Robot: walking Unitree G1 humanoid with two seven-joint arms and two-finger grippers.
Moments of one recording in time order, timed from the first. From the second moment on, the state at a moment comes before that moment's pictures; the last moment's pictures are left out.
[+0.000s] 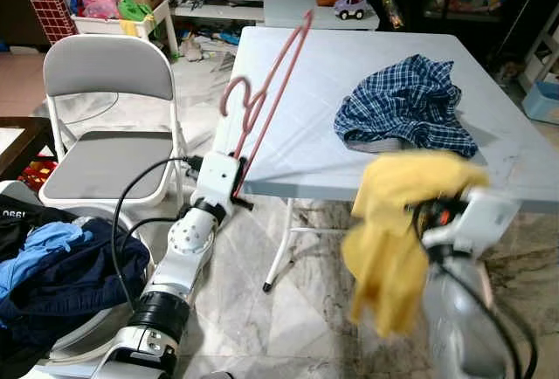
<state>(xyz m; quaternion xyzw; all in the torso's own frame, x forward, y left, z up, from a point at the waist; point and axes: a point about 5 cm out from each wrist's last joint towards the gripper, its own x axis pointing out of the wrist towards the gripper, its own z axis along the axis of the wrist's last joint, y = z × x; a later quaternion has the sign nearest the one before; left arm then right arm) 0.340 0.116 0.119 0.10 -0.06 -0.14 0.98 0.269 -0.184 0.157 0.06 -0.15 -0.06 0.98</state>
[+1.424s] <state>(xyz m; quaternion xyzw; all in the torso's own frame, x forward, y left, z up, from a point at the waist) 0.335 0.121 0.142 0.10 -0.10 -0.13 0.98 0.345 -0.163 0.285 -0.01 -0.31 0.05 0.95</state>
